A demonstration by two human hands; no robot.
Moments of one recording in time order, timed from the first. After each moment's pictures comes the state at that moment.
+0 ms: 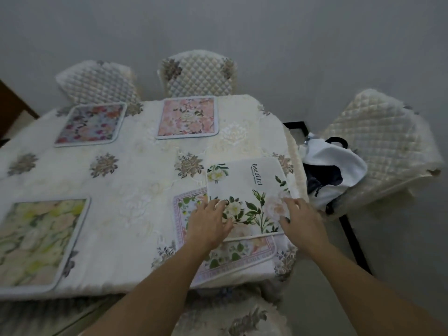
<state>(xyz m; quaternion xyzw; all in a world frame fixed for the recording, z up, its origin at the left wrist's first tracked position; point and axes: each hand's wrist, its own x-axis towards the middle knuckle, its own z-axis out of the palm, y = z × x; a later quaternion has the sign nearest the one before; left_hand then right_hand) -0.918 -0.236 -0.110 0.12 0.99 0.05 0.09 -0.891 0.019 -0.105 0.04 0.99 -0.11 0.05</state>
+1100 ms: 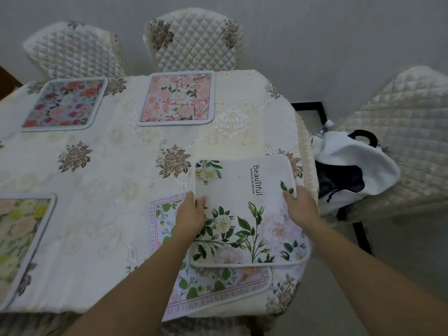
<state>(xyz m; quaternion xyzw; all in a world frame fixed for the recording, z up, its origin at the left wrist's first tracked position) -1.013 -0.216 -0.179 -0.21 0.88 0.41 0.11 -1.030 0.055 -0.184 0.22 0.87 -0.43 0.12</state>
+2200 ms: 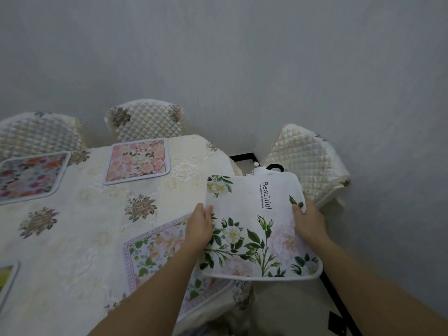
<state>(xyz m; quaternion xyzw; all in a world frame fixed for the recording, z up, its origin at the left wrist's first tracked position) -0.952 -0.124 -0.058 0.01 0.88 0.47 0.07 -0.881 0.144 -0.046 0.31 0.85 -0.42 -0.10</state>
